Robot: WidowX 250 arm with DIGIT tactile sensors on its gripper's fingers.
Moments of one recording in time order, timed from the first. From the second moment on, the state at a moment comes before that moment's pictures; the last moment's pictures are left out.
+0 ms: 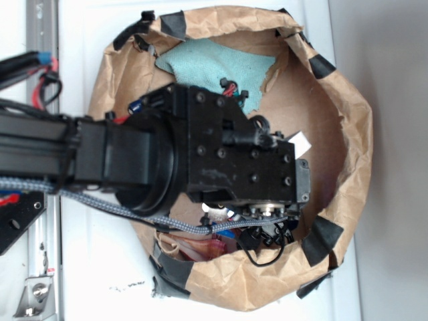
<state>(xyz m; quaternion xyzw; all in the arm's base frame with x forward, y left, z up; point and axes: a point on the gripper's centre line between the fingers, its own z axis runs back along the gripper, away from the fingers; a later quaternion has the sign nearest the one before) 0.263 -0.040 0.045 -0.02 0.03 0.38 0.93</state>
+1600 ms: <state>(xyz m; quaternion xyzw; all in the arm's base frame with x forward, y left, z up) 0.247 0.026 0.145 0.01 -0.03 0.15 0.99</state>
